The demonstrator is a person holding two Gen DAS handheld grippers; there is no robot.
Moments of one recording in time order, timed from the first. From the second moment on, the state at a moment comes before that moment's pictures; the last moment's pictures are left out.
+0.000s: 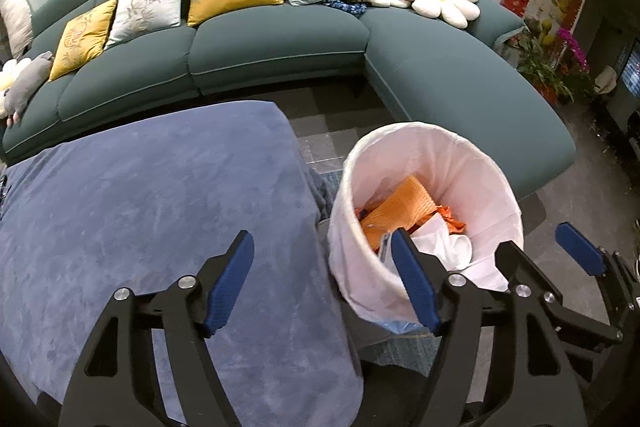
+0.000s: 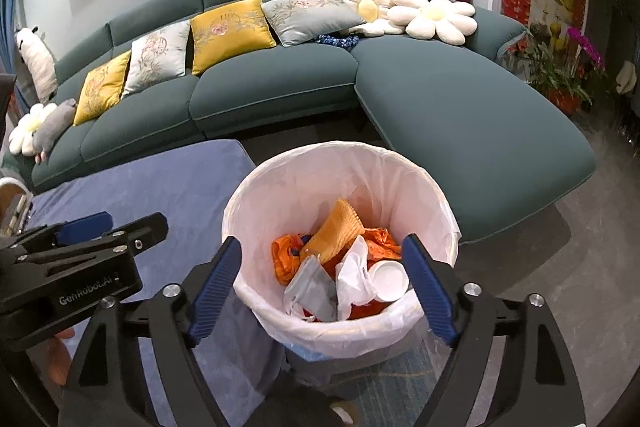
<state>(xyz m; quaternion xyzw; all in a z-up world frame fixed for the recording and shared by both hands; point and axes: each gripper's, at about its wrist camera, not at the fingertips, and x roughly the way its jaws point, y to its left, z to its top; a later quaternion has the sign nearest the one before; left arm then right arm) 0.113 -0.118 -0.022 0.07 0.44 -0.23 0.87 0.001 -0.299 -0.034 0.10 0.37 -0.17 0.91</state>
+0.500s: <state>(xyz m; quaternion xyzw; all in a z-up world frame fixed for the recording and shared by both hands) 0.100 -0.089 -0.022 0.08 0.43 -0.19 0.88 -0.013 -0.286 -0.035 0.10 0.39 -0.18 0.90</state>
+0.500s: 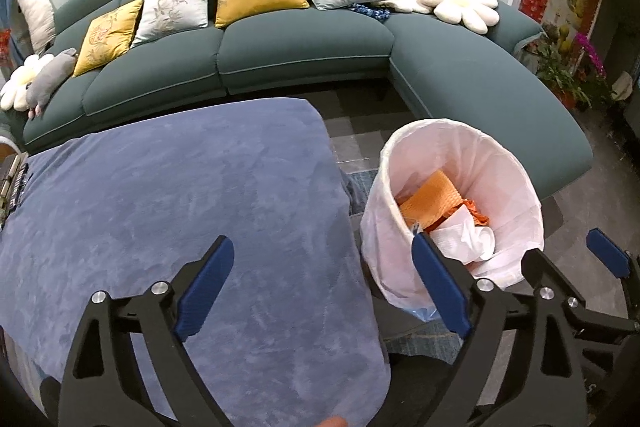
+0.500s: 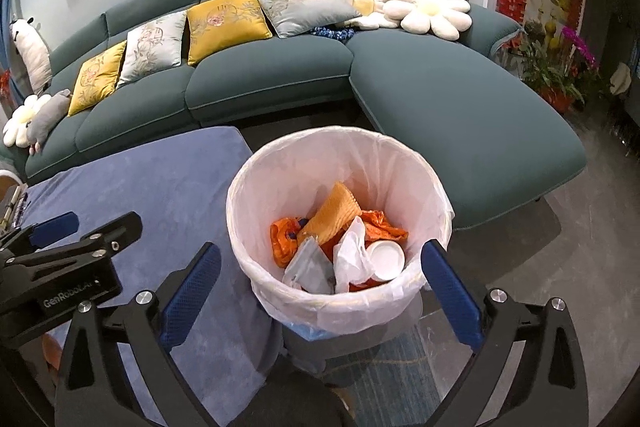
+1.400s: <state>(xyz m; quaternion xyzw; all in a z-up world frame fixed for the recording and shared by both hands) 0.092 -0.086 -0.032 0.07 0.45 -0.17 0.87 -0.021 -0.281 -0.042 0.09 0.40 -0.17 0.89</state>
